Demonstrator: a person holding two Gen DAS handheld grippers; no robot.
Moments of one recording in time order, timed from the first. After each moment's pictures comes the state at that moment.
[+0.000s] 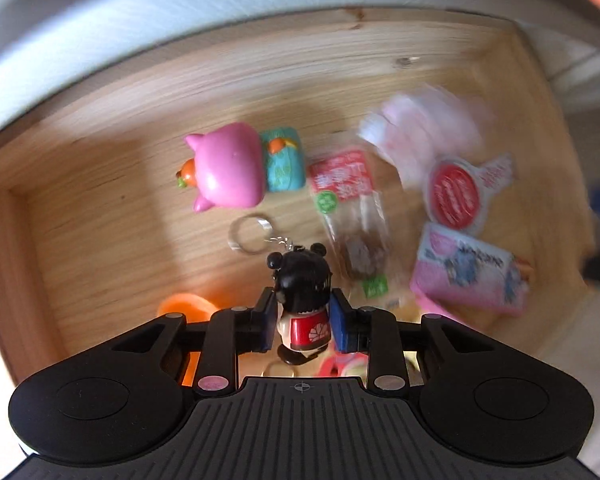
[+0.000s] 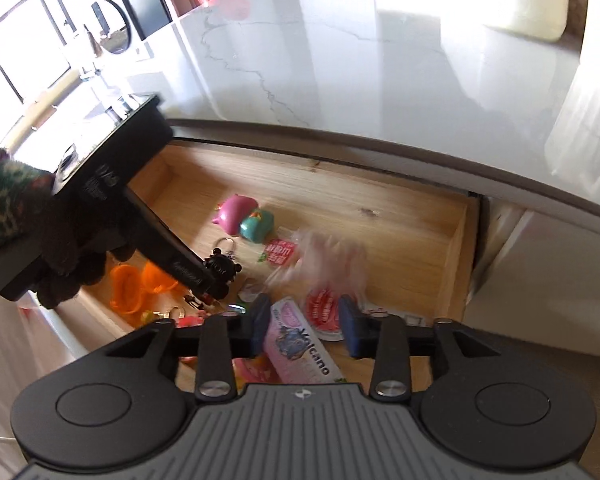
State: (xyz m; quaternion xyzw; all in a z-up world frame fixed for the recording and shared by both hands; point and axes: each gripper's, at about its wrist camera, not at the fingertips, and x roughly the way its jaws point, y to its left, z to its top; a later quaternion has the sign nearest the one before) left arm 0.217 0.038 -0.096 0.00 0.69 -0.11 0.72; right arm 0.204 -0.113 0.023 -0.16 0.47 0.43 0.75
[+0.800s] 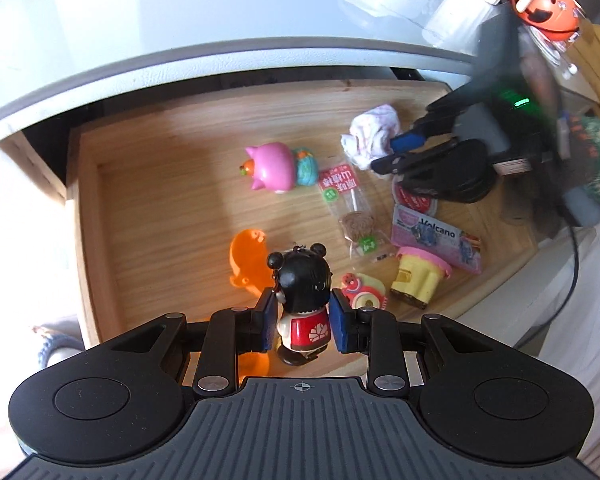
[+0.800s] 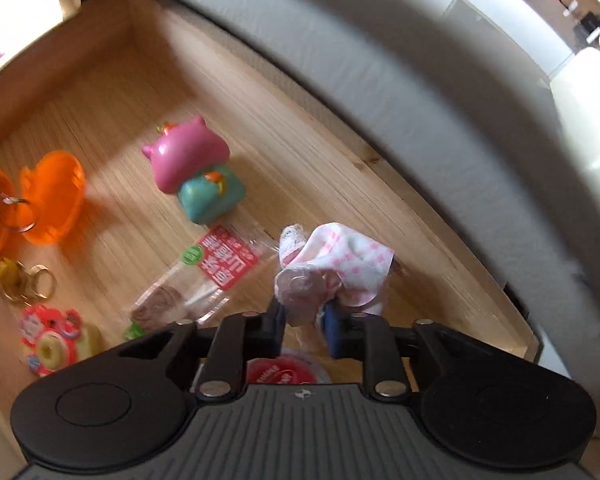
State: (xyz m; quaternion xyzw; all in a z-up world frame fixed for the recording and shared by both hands) left arm 0.135 0.092 -0.024 -0.04 0.57 -0.14 0.81; right arm 0.219 0.021 -0.065 -0.42 0.42 0.41 0.69
